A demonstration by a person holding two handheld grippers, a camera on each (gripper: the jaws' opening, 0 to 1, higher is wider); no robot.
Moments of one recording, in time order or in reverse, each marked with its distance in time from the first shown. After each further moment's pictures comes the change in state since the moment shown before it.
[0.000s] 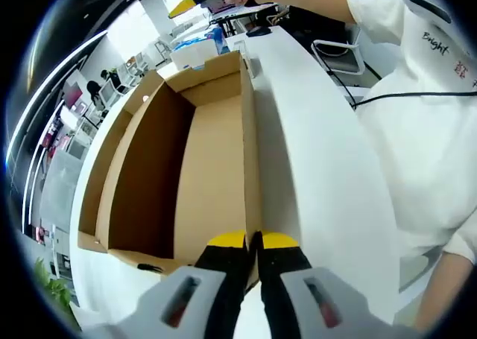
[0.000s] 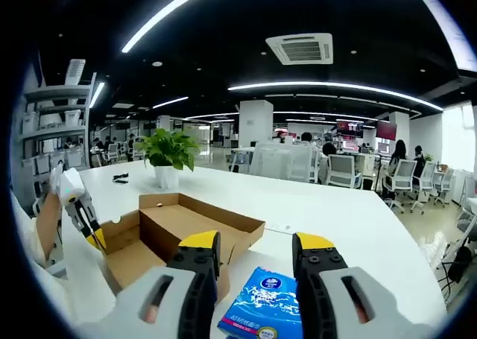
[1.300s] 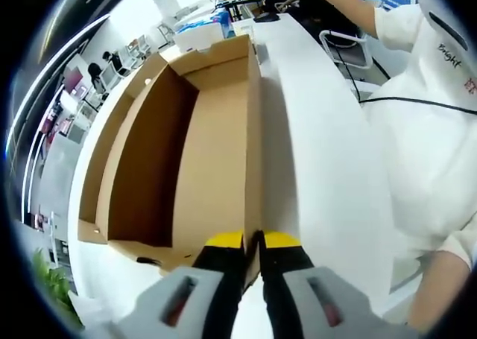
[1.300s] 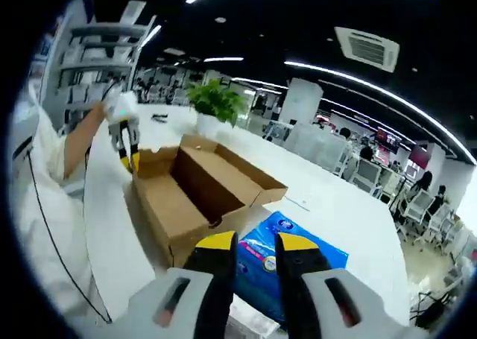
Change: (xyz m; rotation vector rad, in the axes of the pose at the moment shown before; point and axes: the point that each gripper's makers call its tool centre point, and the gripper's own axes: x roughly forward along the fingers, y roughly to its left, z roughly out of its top) left arm 0.002 0.002 -0.005 -0.055 0.096 -0.002; right arm -0.060 0.013 -0.042 -0.147 0.072 0.139
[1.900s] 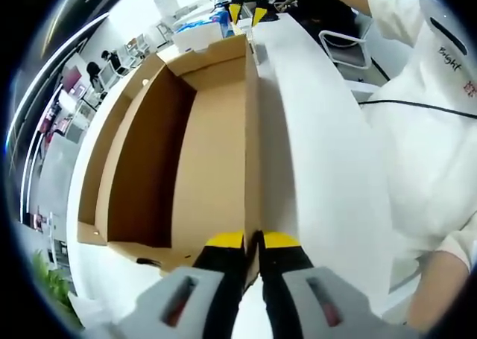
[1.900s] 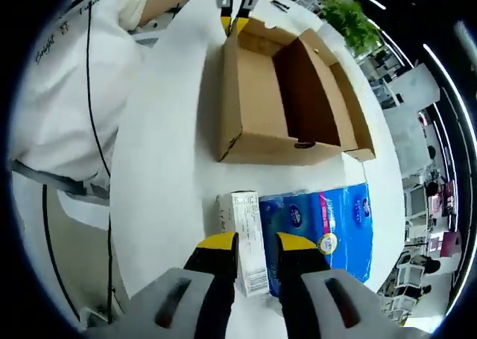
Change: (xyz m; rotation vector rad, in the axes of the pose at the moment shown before) left arm -0.001 0.000 -0.001 0.005 -0.001 -0.008; right arm -0.005 0.034 -0.085 -0.720 0.579 0.396
